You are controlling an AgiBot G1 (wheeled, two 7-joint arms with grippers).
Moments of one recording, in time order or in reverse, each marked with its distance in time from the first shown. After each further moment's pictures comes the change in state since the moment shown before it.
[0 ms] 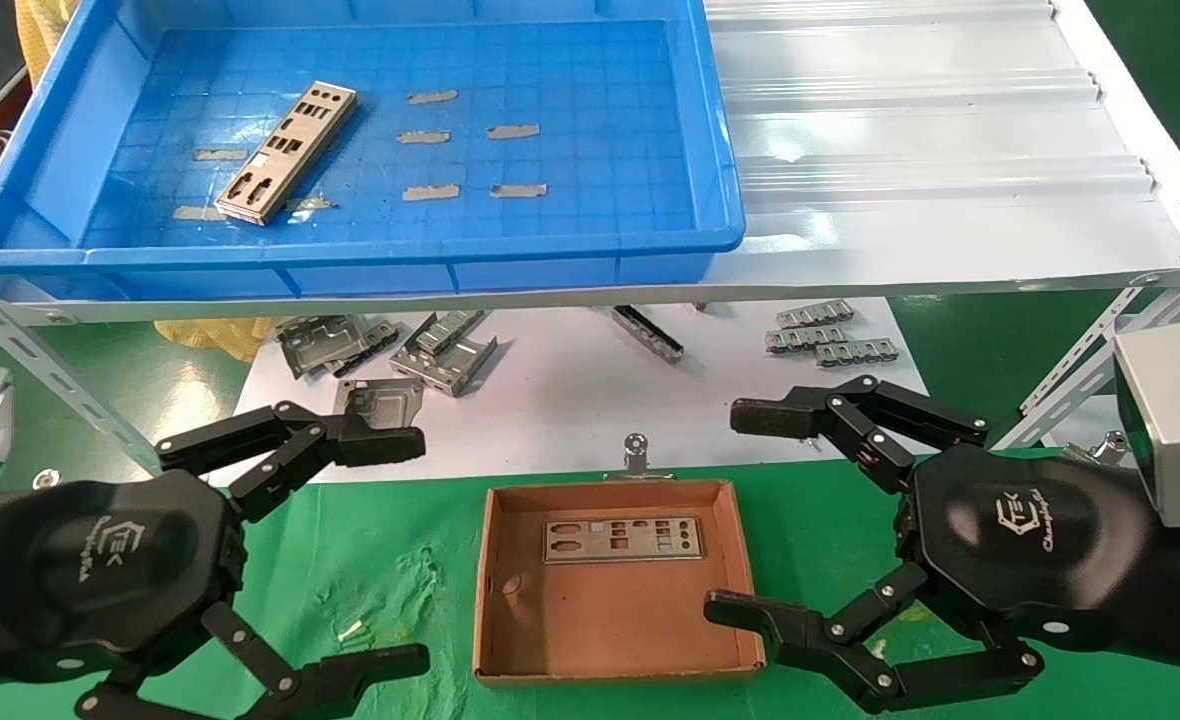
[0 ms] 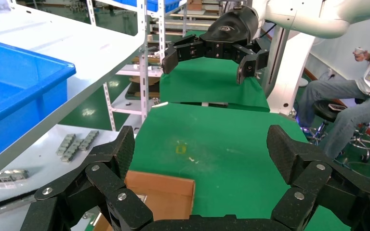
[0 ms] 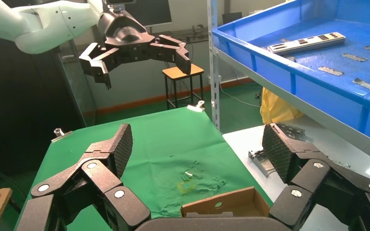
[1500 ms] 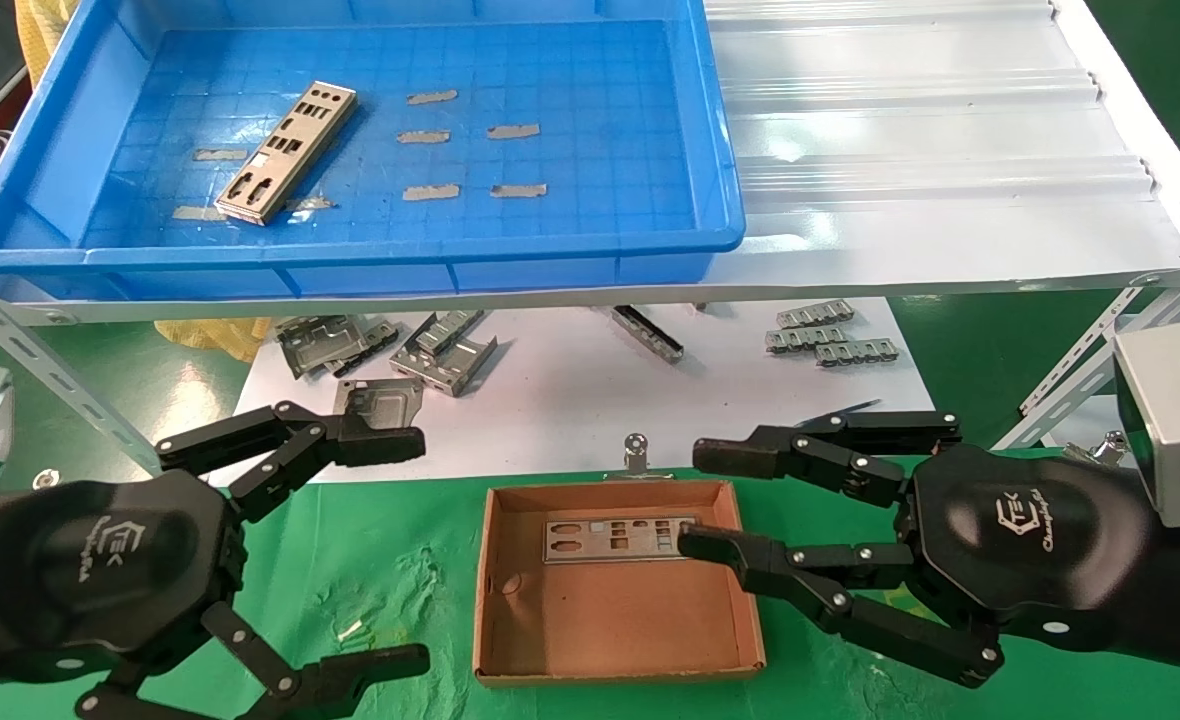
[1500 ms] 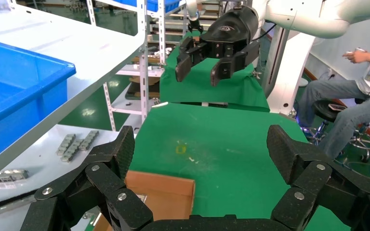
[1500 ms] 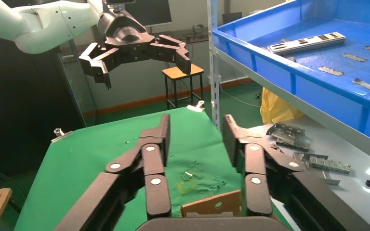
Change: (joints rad) left arm 0.000 0.000 0.000 0.000 0.000 0.000 0.000; right arm 0.000 0.000 0.000 0.000 0.000 0.000 0.000
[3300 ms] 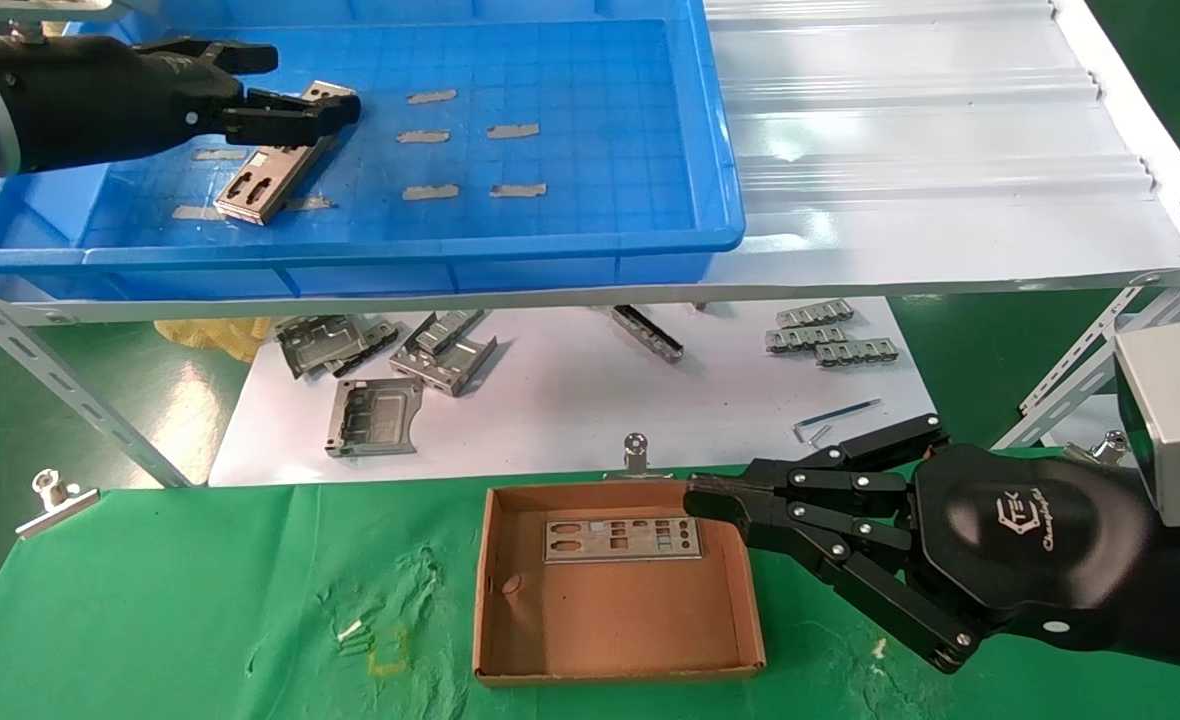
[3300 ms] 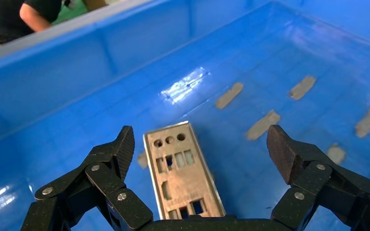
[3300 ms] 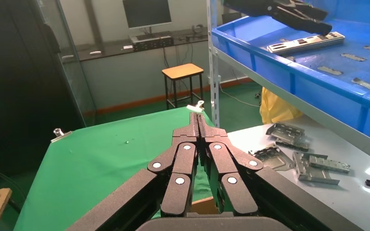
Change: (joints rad) left arm -0.881 0.435 0.247 1.097 0.618 -0.423 0.109; right arm 0.000 0.000 0.000 0.000 0.000 0.000 0.000
